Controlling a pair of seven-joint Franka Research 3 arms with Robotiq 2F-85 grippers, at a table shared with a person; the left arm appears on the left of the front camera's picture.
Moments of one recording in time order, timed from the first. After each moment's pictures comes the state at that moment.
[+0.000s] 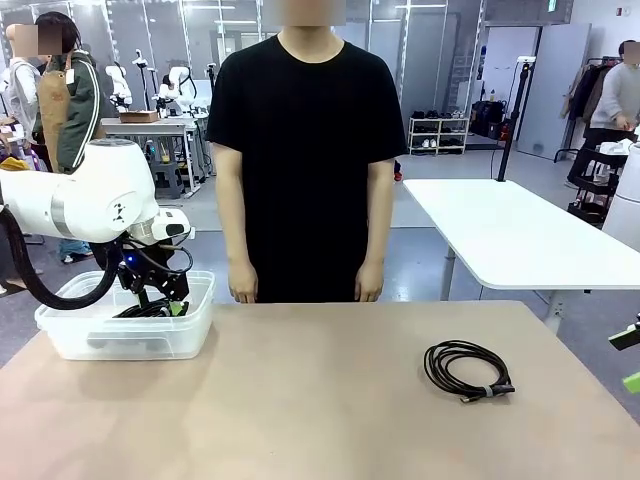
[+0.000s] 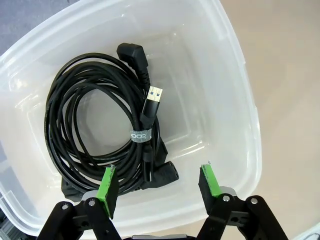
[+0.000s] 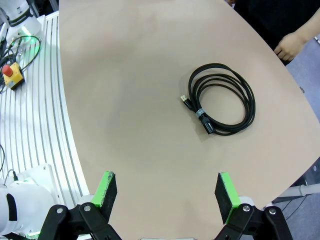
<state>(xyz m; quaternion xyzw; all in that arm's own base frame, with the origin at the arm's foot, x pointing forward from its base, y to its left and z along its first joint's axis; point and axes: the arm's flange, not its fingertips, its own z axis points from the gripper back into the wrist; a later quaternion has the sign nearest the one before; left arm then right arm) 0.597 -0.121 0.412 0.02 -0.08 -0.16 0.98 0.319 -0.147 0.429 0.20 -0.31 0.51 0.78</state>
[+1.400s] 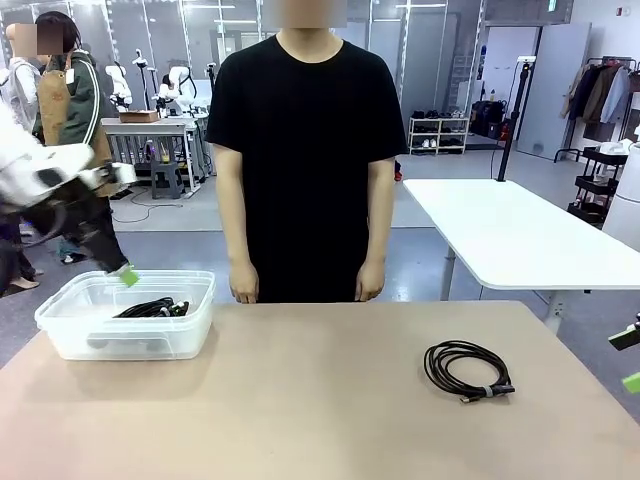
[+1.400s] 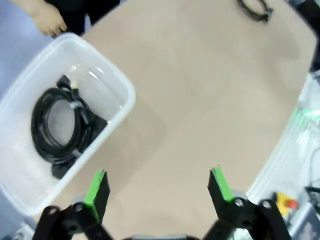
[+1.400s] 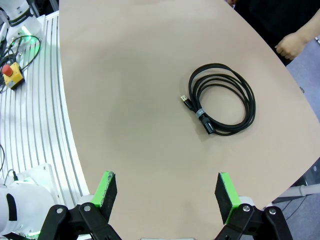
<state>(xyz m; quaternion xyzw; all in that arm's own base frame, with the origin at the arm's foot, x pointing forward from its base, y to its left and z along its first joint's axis) 0.438 -0.055 0.532 -0.14 -0.22 -0.39 0.88 0.319 -0.146 0.429 0.20 -0.31 0.51 0.78</state>
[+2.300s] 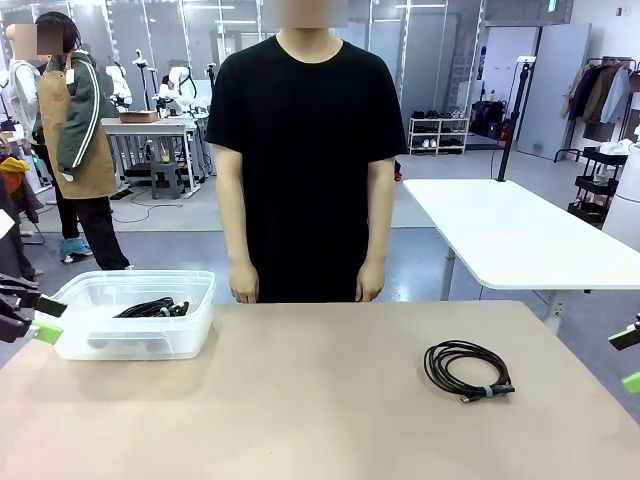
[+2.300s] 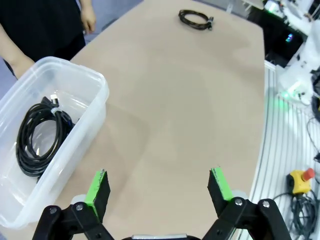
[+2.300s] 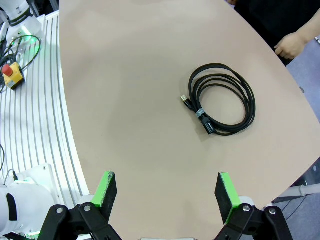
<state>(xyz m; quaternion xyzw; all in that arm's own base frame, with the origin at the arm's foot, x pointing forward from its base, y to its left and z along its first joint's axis) 0.373 0.056 0.449 -0.26 -0.36 -0.46 0.77 0.319 -0.146 0.429 0.20 -0.31 0.51 0.78</state>
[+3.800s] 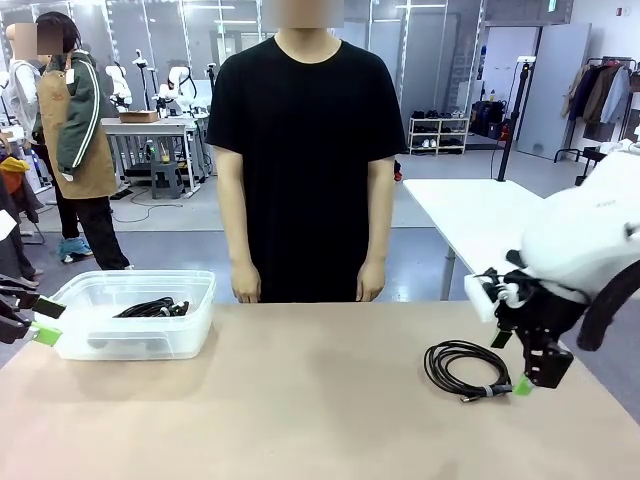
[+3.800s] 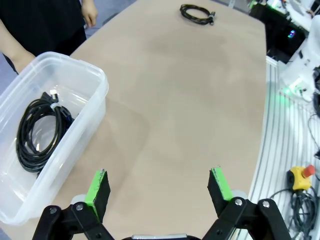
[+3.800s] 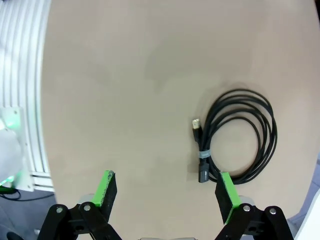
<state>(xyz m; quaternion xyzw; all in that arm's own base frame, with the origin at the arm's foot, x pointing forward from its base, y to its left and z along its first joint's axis) 0.370 0.054 0.451 -0.24 -0.34 -0.47 0.78 0.397 0.046 0.411 0.02 -0.11 0.70 0.71</state>
